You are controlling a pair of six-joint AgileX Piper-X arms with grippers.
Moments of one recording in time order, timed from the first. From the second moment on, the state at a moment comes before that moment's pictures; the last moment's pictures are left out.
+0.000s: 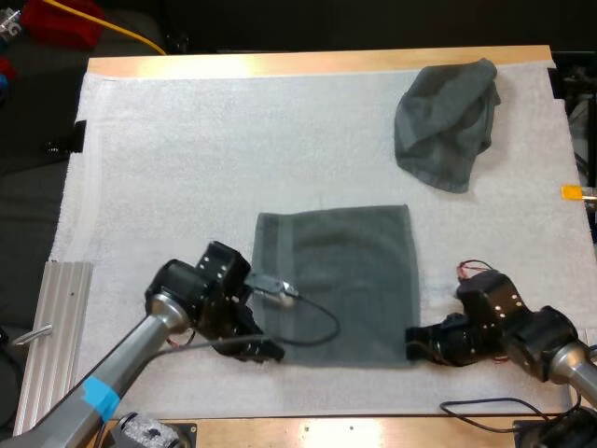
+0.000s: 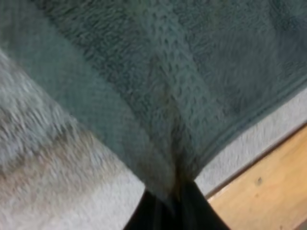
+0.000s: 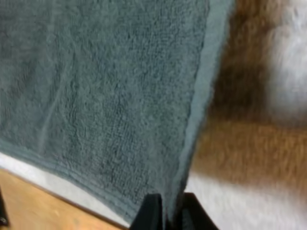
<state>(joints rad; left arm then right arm) -0.48 1.21 -0.70 1.16 0.40 -1.80 0.59 1.03 -0.45 0.71 -0.50 -1.16</state>
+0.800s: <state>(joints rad) -0.20 1.34 -0.70 0.93 0.88 -1.94 0.50 1.08 -0.49 0.46 -0.39 -0.74</state>
